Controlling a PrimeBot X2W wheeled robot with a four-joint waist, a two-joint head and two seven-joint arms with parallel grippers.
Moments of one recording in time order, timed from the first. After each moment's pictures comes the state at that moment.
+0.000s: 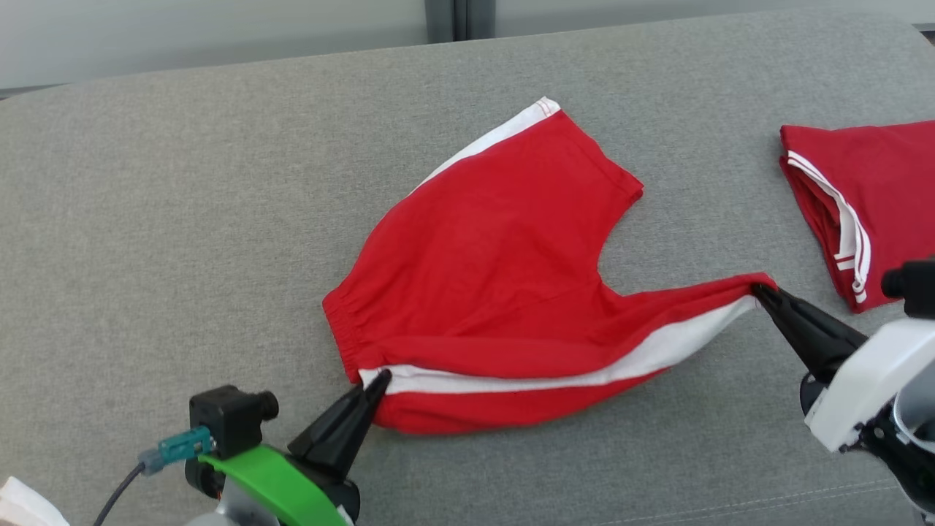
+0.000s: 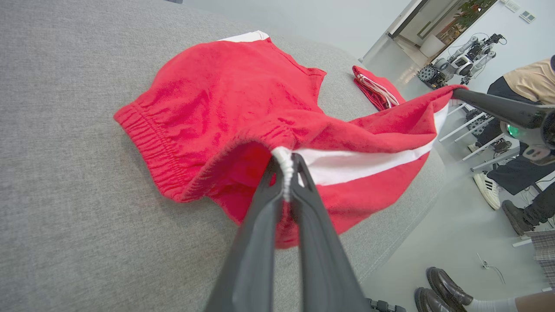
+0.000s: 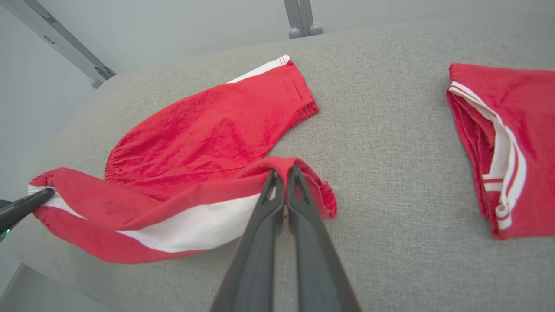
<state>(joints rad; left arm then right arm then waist) -0.23 0.61 -0.85 -0.13 -1.06 0.03 -0.15 0.00 -0.41 0.01 -0.34 0.68 0.13 0.53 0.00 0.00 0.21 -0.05</state>
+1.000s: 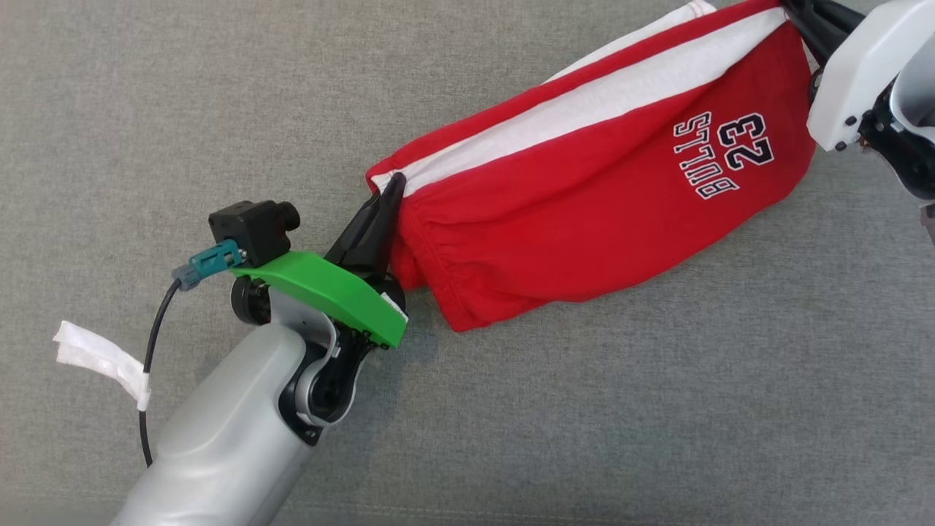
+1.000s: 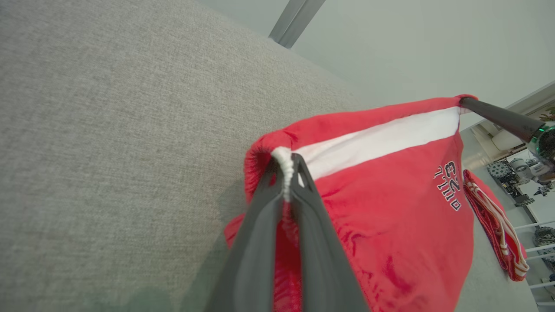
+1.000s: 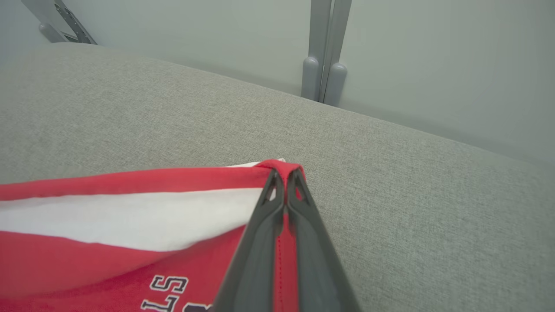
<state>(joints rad) -0.62 0.27 -0.75 0.29 -1.12 0.03 -0.19 -0.90 -0.54 0.37 0.32 0.61 0.13 0.42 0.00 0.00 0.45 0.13</state>
